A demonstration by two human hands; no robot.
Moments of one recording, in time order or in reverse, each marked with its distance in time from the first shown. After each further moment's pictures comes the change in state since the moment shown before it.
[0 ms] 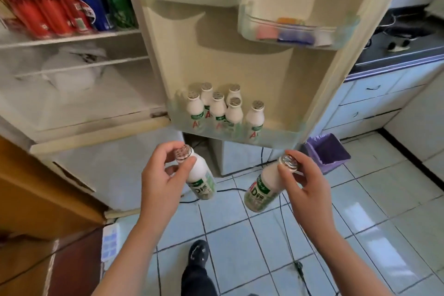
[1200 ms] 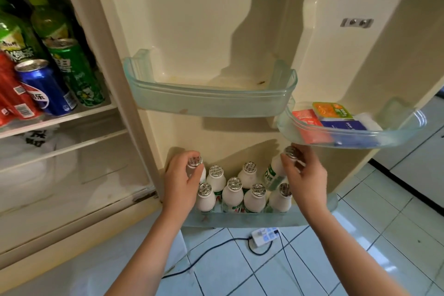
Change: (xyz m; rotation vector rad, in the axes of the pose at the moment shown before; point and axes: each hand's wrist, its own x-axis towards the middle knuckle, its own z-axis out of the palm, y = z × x) left_hand 0.272 -0.085 0.043 0.181 -0.180 0.186; right_hand 0.218 -0.006 0.106 -0.231 0.387 0.040
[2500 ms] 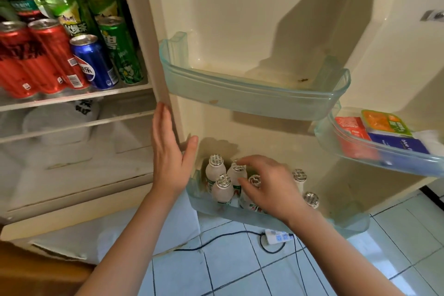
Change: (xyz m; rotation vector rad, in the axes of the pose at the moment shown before) left_hand 0.017 0.013 -0.049 0.208 0.269 0.164; right_hand -0.016 -0.056 0.048 -0.285 -0.736 -0.486
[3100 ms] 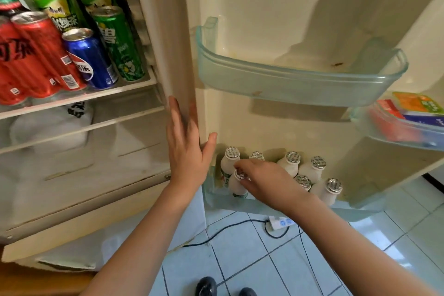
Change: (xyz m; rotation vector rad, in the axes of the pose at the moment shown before) left_hand 0.008 -0.035 0.006 0.081 -0.074 0.159; right_hand 0.024 -0.019 0.049 -0.325 -0.300 0.011
